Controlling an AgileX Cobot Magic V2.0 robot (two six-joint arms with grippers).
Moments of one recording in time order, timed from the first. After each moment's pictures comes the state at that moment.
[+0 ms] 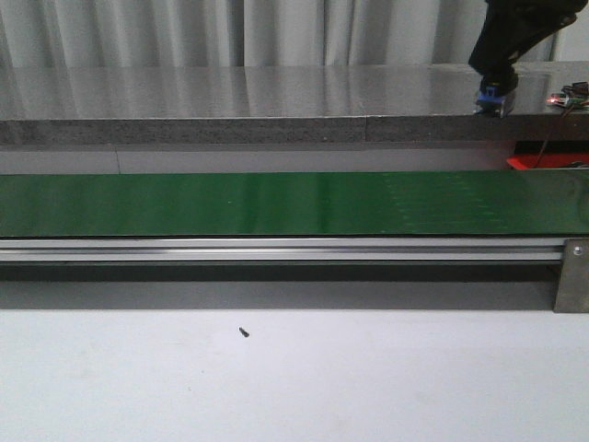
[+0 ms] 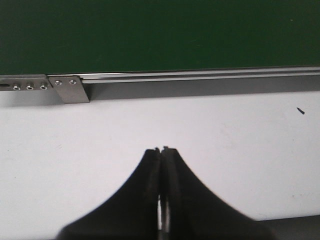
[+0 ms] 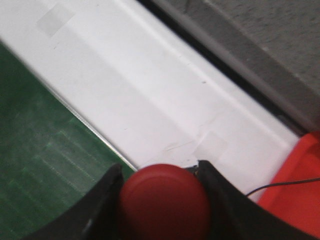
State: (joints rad) left arm 0.02 0.72 -0.65 -0.25 0.83 0.20; right arm -0.02 1.86 -1.71 0.43 0.88 -0.80
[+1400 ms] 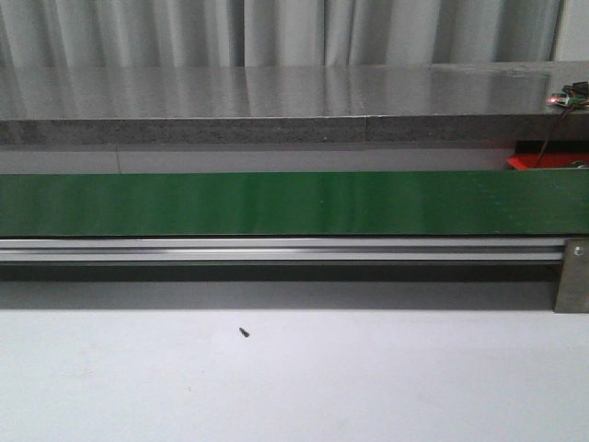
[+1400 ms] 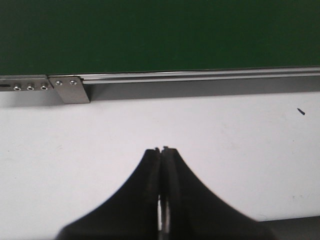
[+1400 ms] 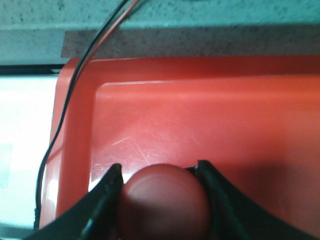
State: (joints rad) left arm 0.02 0.72 -0.65 -0.25 0.83 0.20; right arm -0.36 2.16 -1.83 0.46 0.71 -0.51
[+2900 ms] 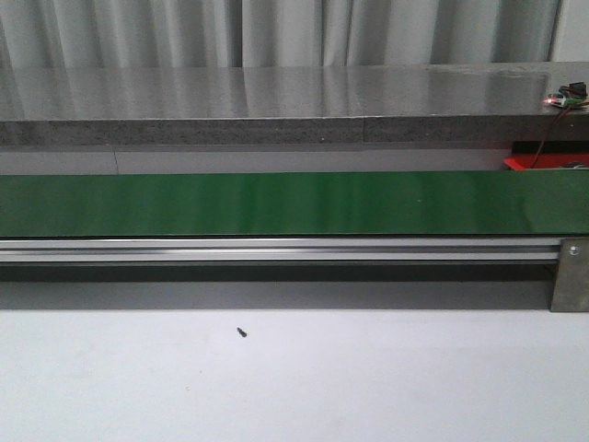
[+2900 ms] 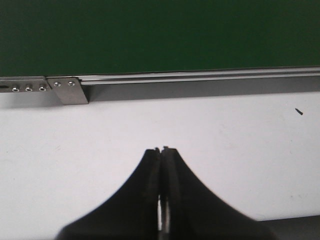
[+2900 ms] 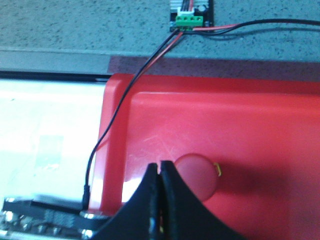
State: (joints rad) left arm 0.02 0.71 -0.65 -0.25 0.83 0.20; right arm -0.36 2.07 -1.90 0.46 0.87 -0.51
